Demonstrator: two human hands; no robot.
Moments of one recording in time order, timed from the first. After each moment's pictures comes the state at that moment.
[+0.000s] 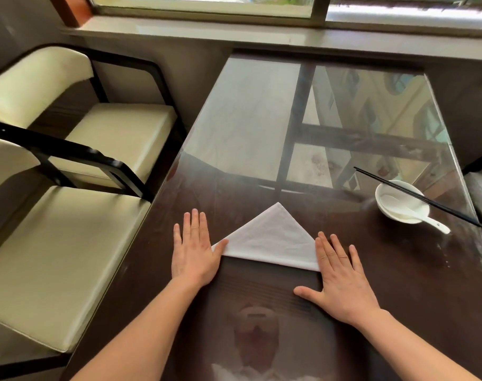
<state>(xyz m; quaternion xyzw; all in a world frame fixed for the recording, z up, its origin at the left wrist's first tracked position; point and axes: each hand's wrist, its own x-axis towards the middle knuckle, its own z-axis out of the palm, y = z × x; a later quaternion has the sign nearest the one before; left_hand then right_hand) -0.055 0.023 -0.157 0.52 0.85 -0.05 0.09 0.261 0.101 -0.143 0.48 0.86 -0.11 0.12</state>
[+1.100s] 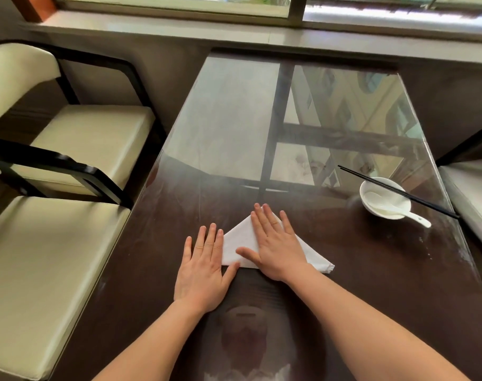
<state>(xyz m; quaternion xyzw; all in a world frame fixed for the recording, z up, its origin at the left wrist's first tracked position) -0.020 0.021 -0.166 0.64 0.77 0.01 0.08 0.145 0.141 -0.155 0.41 0.90 -0.11 0.05</state>
